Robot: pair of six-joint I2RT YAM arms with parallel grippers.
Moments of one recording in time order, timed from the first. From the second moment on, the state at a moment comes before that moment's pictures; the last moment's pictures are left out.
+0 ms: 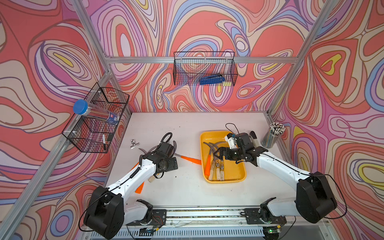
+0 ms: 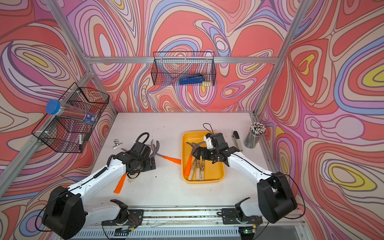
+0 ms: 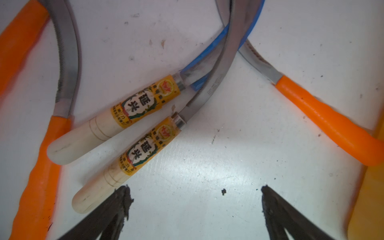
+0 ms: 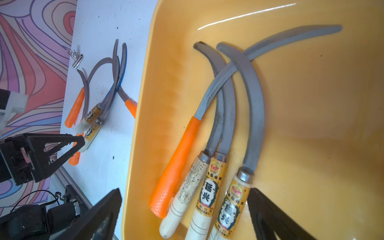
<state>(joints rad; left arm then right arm) -0.40 1.24 0.77 -0.77 -0.13 -0.67 0.41 1.38 0.85 -0.36 -0.39 0.43</state>
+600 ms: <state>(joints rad) -0.30 1.34 0.71 -0.64 -0.12 -0.66 0.41 1.36 0.82 -0.32 -0.43 0.45</state>
